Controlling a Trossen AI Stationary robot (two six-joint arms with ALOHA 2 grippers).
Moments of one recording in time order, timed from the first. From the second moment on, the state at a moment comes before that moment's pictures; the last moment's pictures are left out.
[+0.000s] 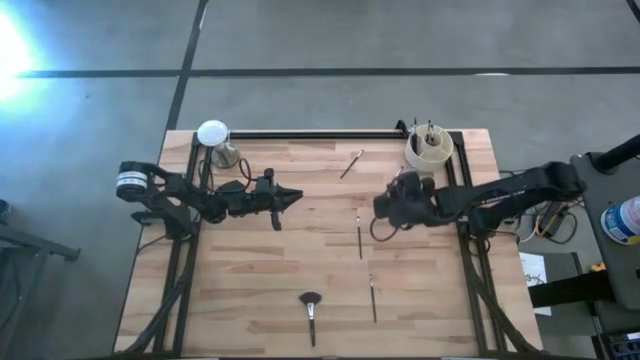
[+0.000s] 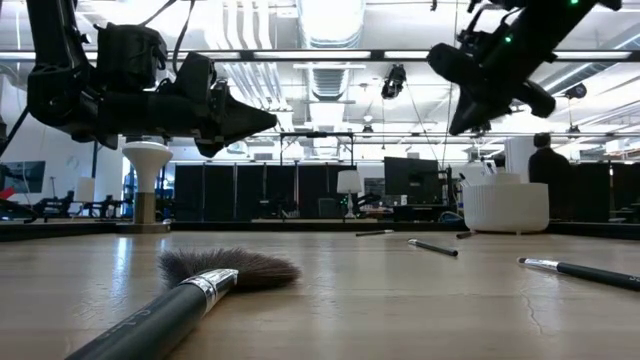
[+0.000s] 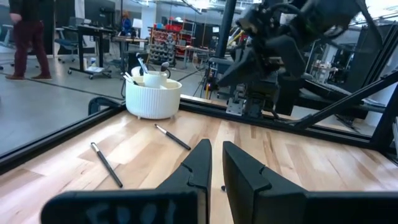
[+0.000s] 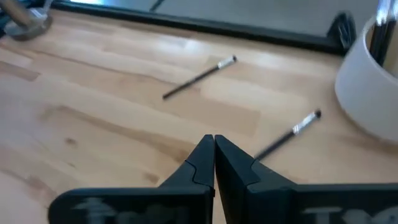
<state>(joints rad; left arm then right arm) 0.17 1.53 0.26 1.37 -0.03 -0.15 0.15 1.25 0.81 -0.68 0.83 1.21</state>
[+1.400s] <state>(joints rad) 0.17 1.53 0.26 1.36 -0.01 -0.15 -0.03 1.59 0.78 -0.68 0.75 1.74</state>
